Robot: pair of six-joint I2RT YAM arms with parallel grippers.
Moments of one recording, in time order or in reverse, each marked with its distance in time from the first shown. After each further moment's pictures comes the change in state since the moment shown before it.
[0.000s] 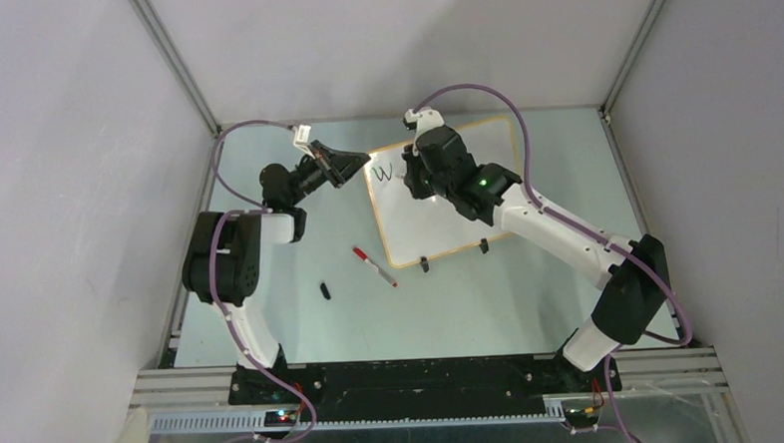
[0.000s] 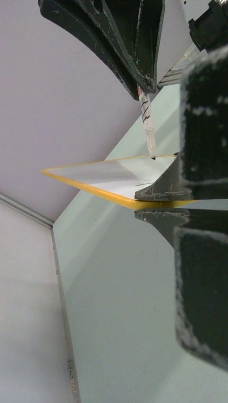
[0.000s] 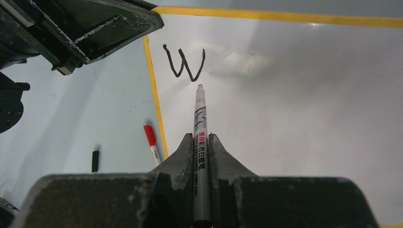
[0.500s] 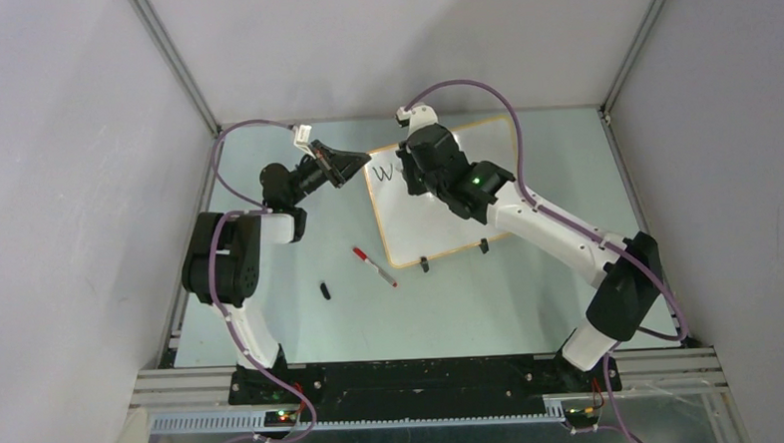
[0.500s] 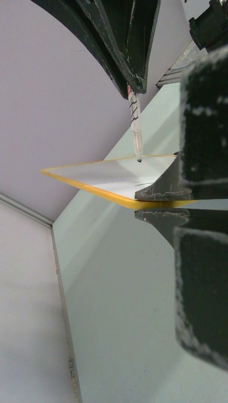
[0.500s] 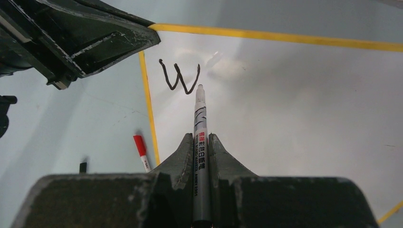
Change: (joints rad) left arm -0.003 -0.007 0.000 -0.011 -0.003 0.014; right arm 0.029 0.029 0.061 -0.015 0.092 -0.040
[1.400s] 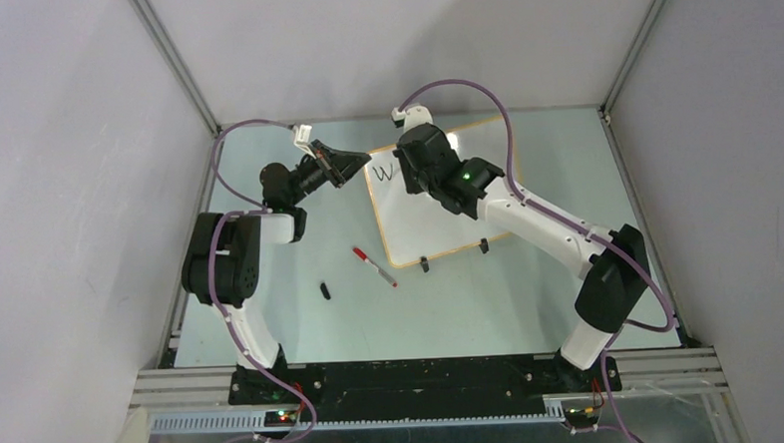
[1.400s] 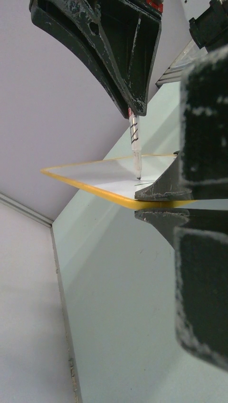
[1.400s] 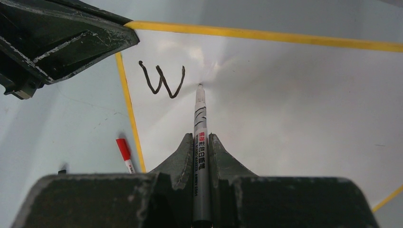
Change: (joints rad) left arm -0.001 -0.003 0.000 -0.007 -0.001 0.006; right arm 0.002 0.064 0.040 -0.031 0.052 -0.019
